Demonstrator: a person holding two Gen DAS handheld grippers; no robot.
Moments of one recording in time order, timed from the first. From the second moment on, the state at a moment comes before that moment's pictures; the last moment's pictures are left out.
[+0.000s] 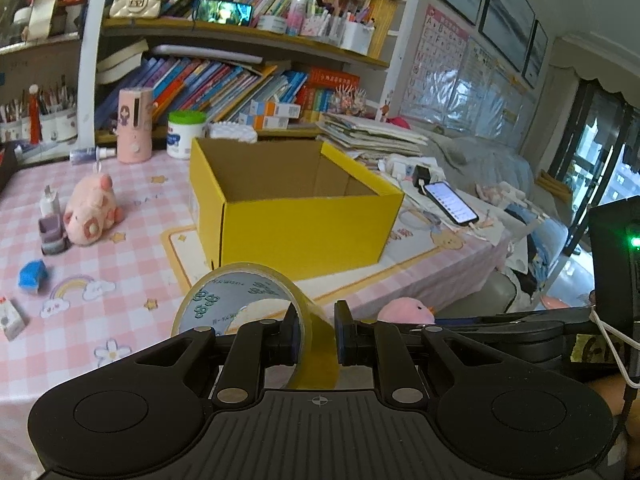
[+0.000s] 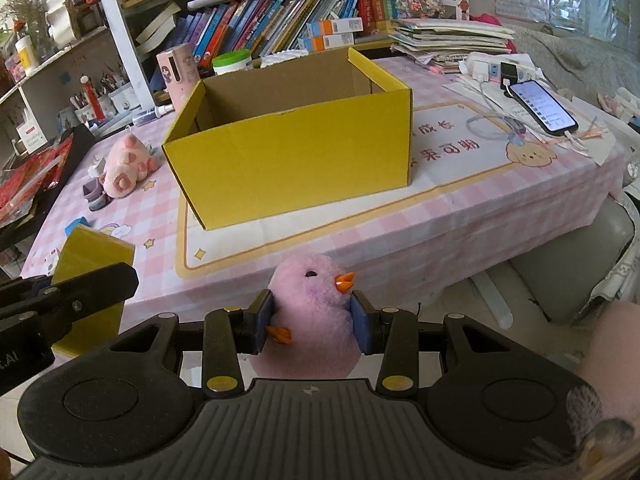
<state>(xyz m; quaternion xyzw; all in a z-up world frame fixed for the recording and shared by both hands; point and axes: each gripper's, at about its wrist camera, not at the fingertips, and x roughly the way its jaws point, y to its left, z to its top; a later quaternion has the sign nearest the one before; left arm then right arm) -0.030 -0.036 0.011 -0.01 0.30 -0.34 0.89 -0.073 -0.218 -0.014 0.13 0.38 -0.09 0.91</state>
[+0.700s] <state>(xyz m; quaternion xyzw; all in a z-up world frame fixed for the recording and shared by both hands) 0.025 -0.089 0.054 0.02 0.21 -0.35 0.91 -0.004 -0.268 0.035 0.13 0.31 -0.06 0.94</state>
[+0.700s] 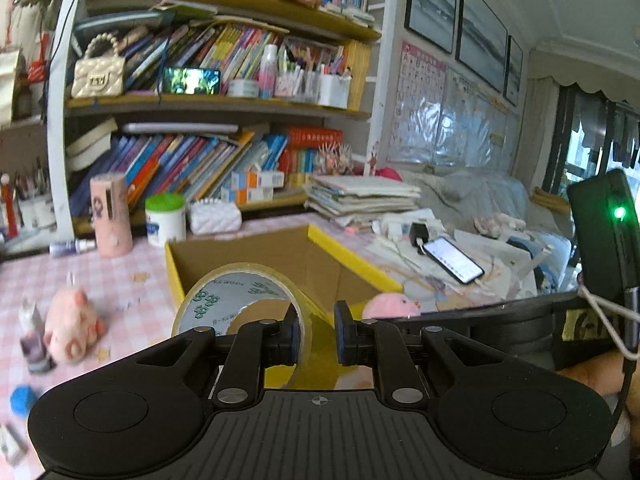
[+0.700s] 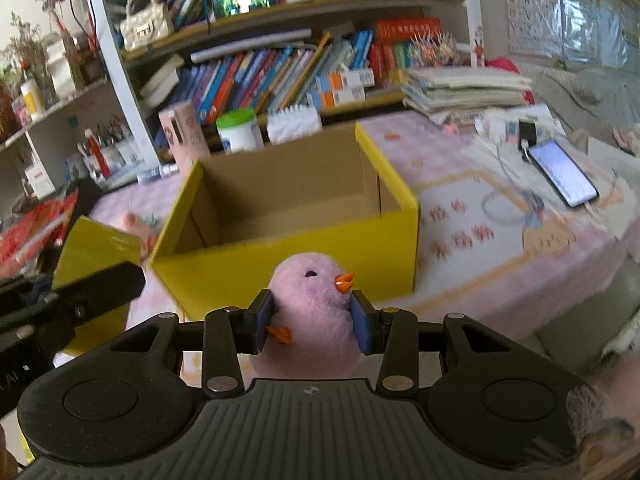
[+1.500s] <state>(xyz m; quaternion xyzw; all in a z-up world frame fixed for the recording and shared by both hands) 0.134 -0.163 0.035 0.00 0.24 -0.29 0.92 0.142 -0.311 0.012 -0.07 0.31 0.05 0.95</state>
